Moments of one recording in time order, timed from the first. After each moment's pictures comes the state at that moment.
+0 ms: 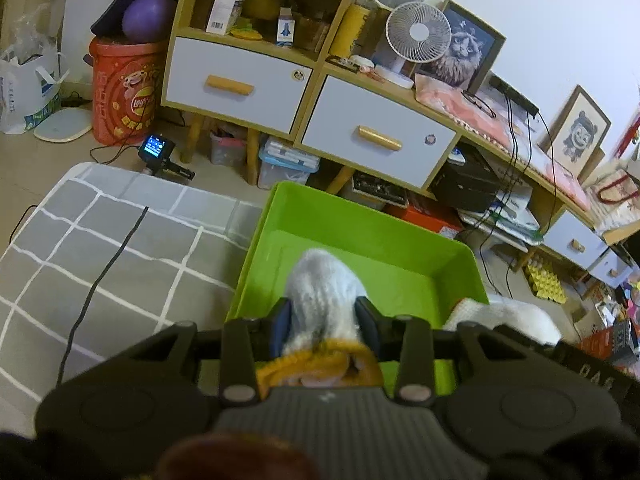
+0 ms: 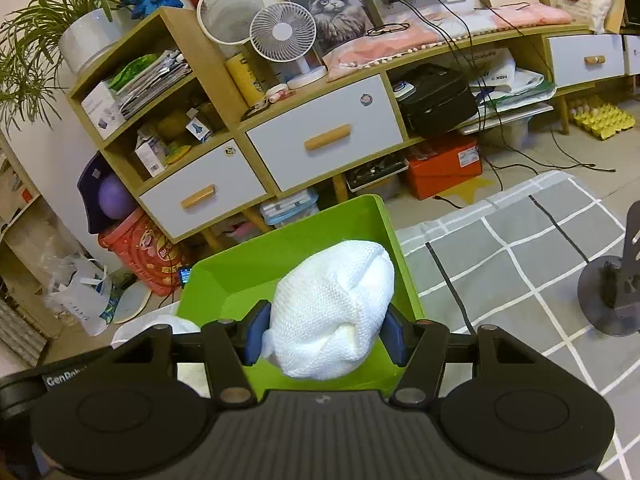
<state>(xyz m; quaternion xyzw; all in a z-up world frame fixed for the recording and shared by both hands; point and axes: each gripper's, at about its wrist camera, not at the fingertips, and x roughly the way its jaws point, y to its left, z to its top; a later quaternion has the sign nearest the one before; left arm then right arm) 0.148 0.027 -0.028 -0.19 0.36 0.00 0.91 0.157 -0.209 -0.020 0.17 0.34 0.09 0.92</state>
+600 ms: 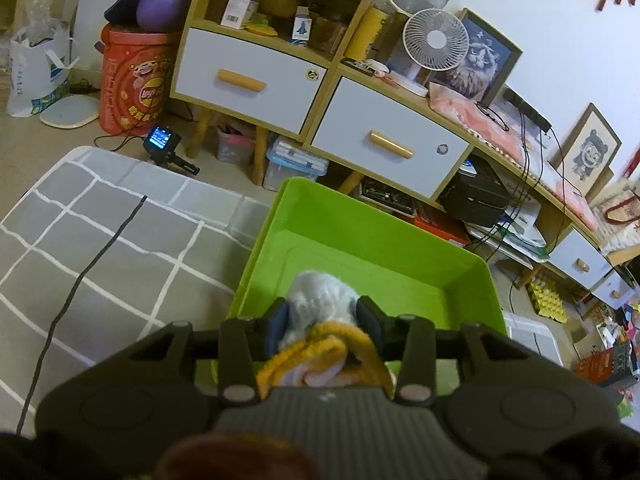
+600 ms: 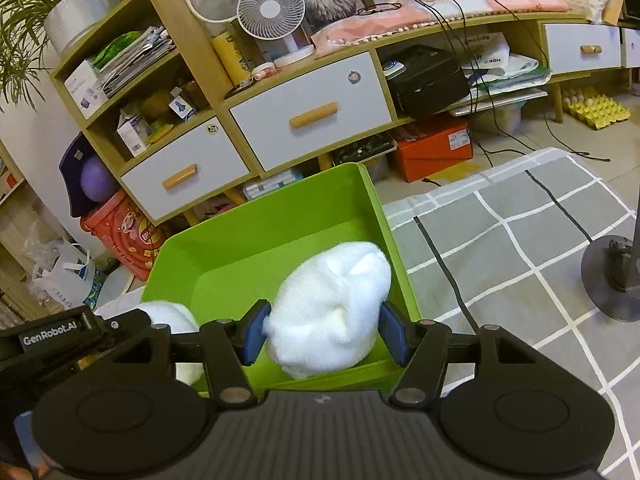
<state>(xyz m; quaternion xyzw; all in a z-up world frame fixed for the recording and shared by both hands) 0.159 0.032 -0.049 -0.22 0.36 0.02 0.91 0.165 -0.208 -0.042 0.16 0.37 0.09 0.91</state>
